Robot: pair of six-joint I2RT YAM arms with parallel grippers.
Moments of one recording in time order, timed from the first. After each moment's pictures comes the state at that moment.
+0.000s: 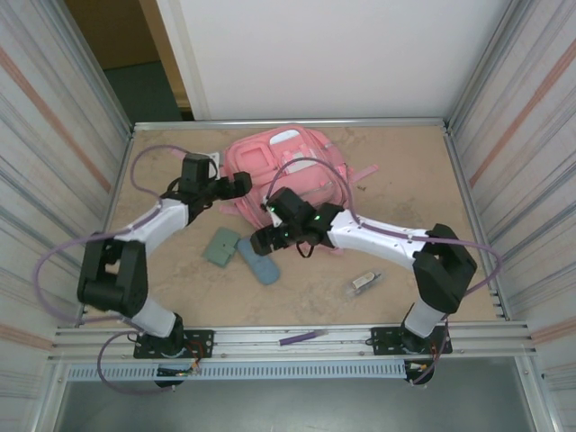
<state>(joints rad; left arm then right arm) -0.25 1.48 0.95 -0.10 0.19 -0.38 0.98 1.69 1.23 -0.50 -0.08 0.43</state>
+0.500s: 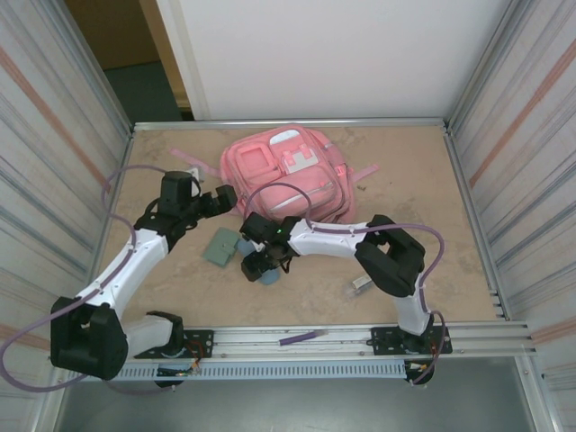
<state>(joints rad) -0.24 1.16 0.81 -0.31 0.13 -0.48 1.06 1.99 1.37 -0.59 -0.05 0.41</state>
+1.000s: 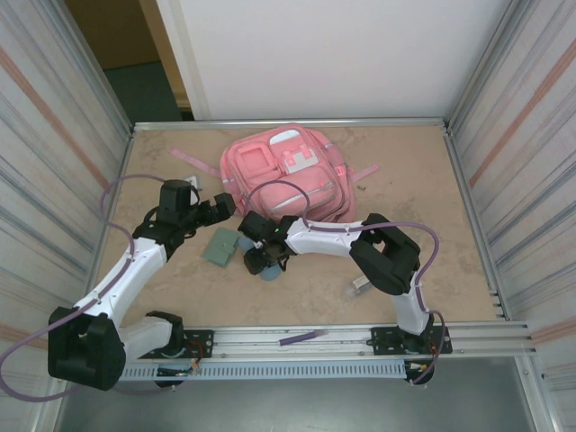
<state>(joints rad) -0.24 1.11 0.74 -0.32 0.13 -0.50 1.05 2.01 1.38 -0.56 0.01 0.44</state>
